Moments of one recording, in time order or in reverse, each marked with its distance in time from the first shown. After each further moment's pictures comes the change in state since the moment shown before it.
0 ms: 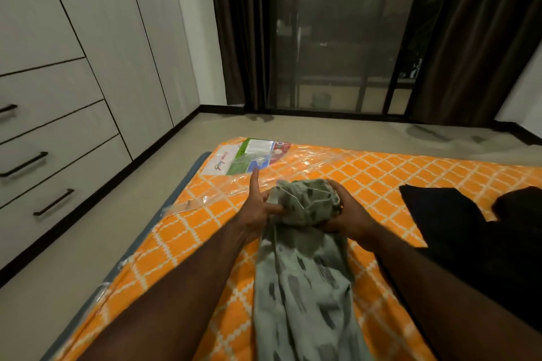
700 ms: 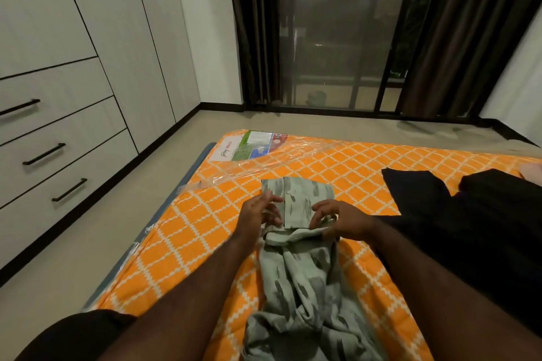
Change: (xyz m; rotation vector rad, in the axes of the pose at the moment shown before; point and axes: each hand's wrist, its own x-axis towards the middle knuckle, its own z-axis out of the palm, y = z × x) left_hand -0.114 -0.028 0.007 0.093 0.111 0.170; right_hand -0.094 -0.033 0.020 -0.582 -0.247 0.076
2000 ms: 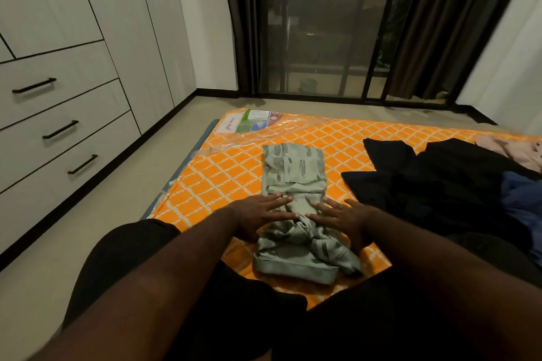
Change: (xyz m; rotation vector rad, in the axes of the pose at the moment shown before) left_hand -0.117 0.018 -0.047 1.818 -0.969 0.617; right_hand -0.124 -0.008 0.070 -1.289 -0.412 -0.015
